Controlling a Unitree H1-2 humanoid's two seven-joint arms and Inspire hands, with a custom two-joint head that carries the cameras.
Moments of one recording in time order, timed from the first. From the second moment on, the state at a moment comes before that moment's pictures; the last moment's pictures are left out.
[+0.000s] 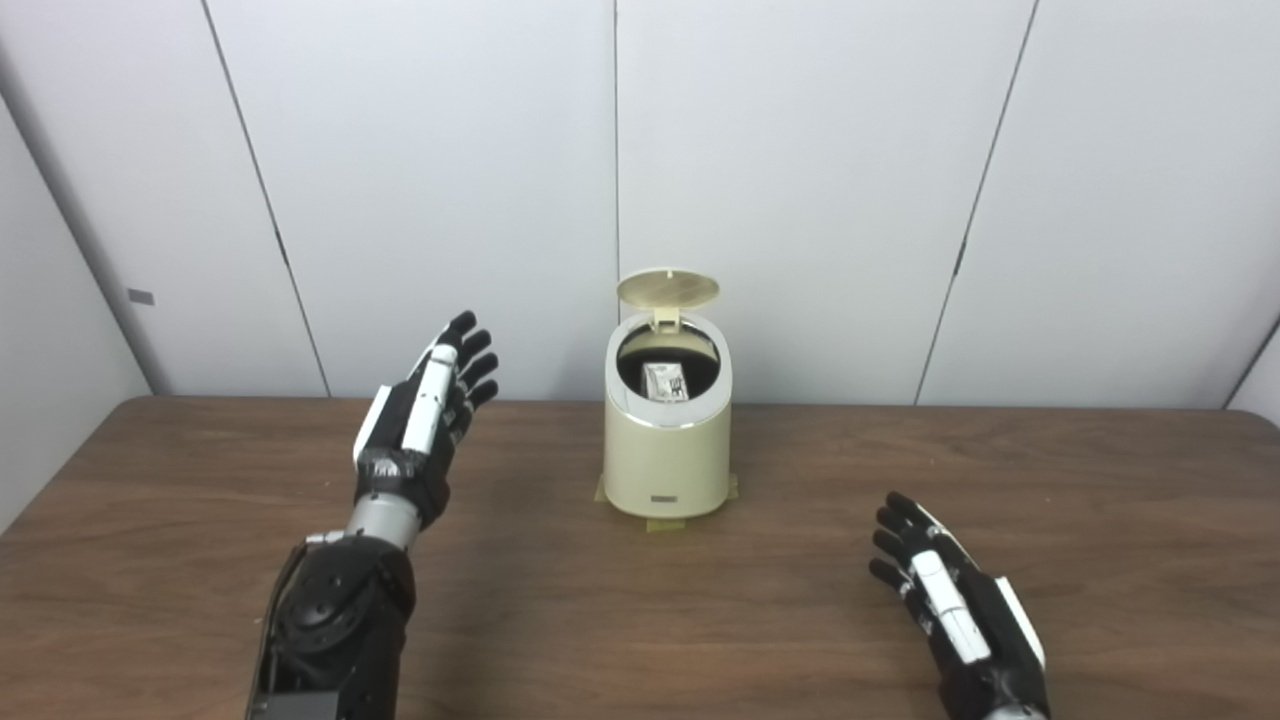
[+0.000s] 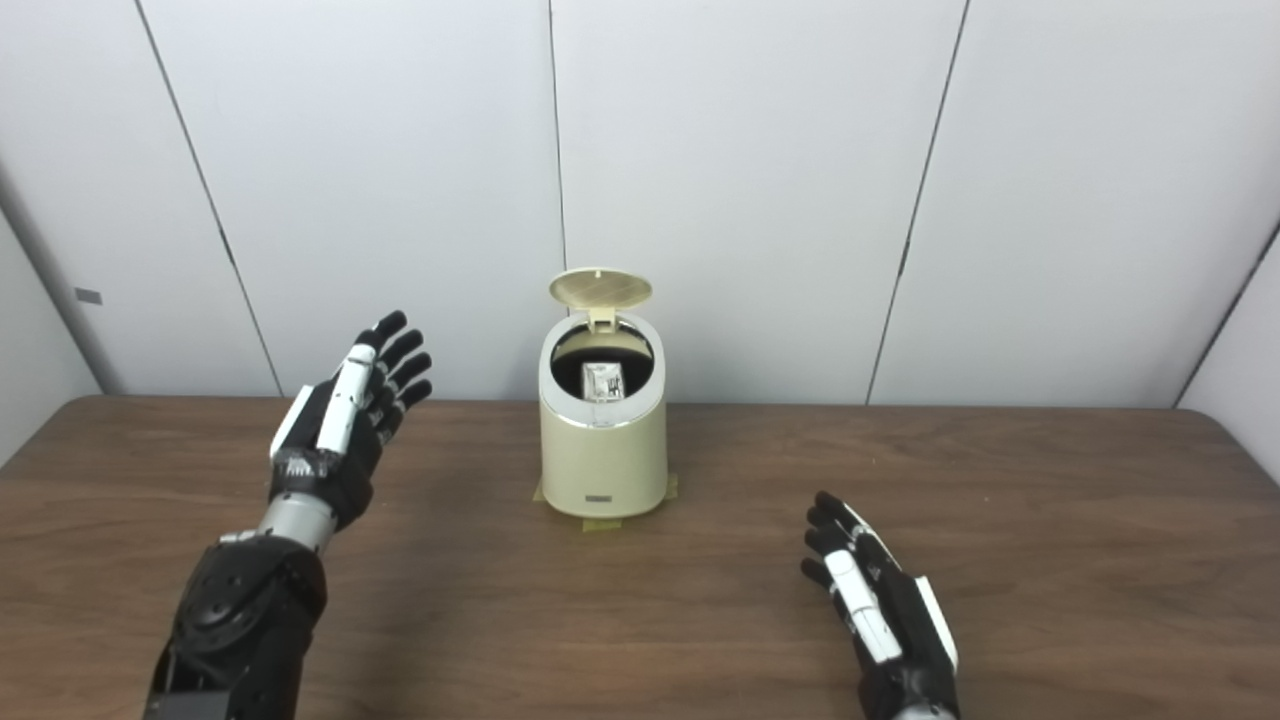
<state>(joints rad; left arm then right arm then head) -0.44 0.10 0.15 -0.01 -0.22 0.34 -0.03 -0.01 -0.02 -0.08 -0.17 0.13 0.22 0.01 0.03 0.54</state>
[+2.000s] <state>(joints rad) -0.86 0.35 -0.33 0.45 0.55 -0.26 -0.16 -0.04 0.01 -0.08 -0.04 0.13 0.06 -0.01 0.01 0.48</state>
